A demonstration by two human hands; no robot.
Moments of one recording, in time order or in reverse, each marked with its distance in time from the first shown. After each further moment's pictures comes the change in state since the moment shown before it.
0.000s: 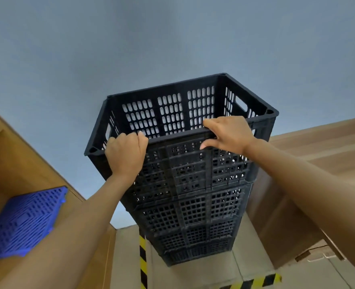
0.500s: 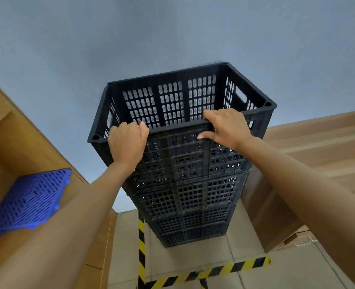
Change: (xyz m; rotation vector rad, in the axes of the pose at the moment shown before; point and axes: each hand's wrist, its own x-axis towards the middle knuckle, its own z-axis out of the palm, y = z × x) left_hand -0.031 0.005 -0.026 -0.039 -0.013 0.033; right_hand -0.033 -0.027 -0.012 0.012 0.043 0.121
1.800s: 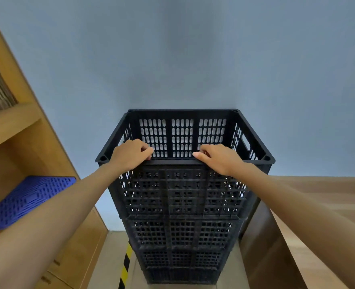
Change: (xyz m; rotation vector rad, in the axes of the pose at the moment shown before) left_hand 0.063 -0.007 -0.021 -0.206 -0.454 -0.096; right_hand 0.060 0.018 -0.020 0.340 -0.449 0.096
